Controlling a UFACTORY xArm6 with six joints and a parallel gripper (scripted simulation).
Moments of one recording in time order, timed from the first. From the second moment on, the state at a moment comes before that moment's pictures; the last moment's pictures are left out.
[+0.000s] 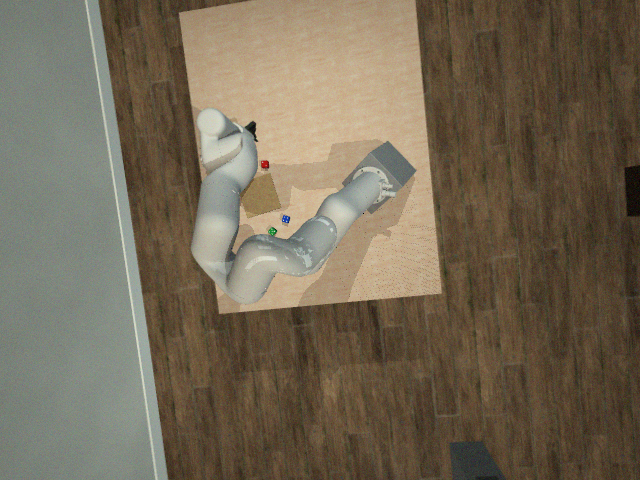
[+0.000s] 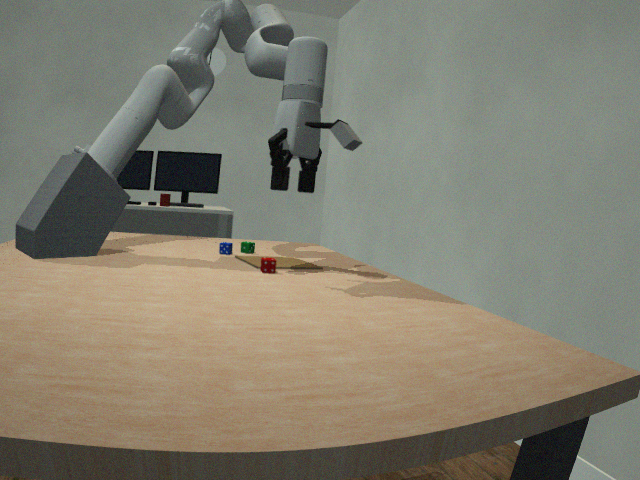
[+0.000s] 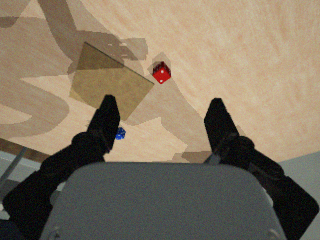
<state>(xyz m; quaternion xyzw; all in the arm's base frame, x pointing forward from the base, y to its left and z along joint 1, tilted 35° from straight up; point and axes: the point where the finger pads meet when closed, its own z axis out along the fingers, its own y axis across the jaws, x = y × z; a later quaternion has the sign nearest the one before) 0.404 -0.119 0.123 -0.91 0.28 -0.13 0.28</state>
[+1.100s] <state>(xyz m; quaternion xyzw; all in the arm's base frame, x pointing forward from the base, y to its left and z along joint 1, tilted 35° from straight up) 0.434 -0.080 0.047 -0.91 0.28 -0.12 0.27</state>
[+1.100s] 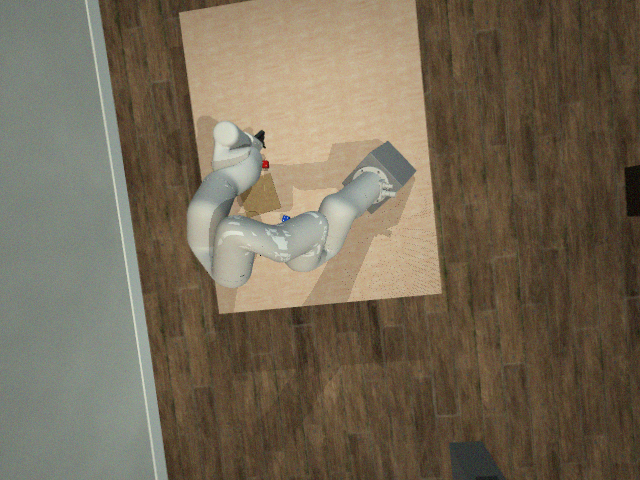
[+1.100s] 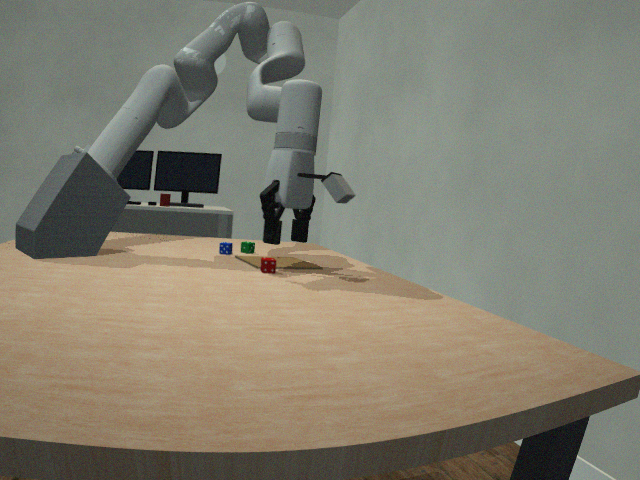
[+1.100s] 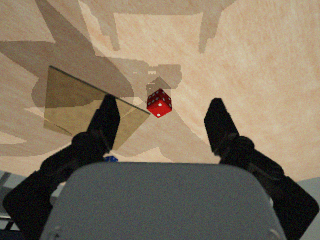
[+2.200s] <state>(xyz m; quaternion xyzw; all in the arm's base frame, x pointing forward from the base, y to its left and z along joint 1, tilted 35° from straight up) 0.442 -0.076 0.036 -0.91 0.28 -0.13 0.27</state>
